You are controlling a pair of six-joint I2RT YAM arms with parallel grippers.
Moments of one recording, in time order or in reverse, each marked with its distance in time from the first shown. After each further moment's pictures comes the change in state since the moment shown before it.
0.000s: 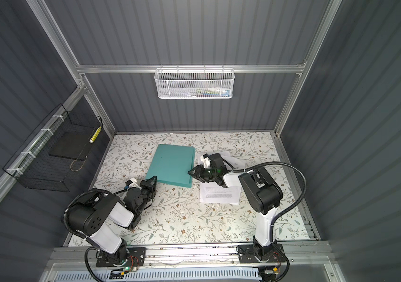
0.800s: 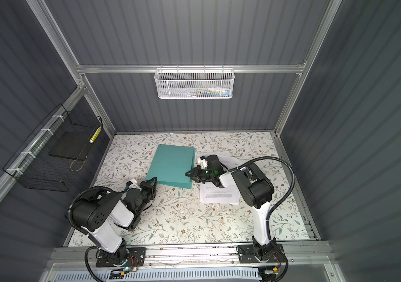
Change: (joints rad) left arm 0.010 0.050 -0.010 0.050 0.048 -0.009; right arm 0.015 0.101 0.034 0.117 -0.058 0.132
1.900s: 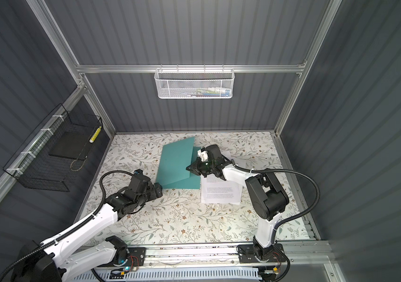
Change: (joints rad) left arm -0.190 -0.700 0.491 -1.910 -0.194 0.795; right arm 0.013 -0.221 0.142 -0.465 0.069 -0.068
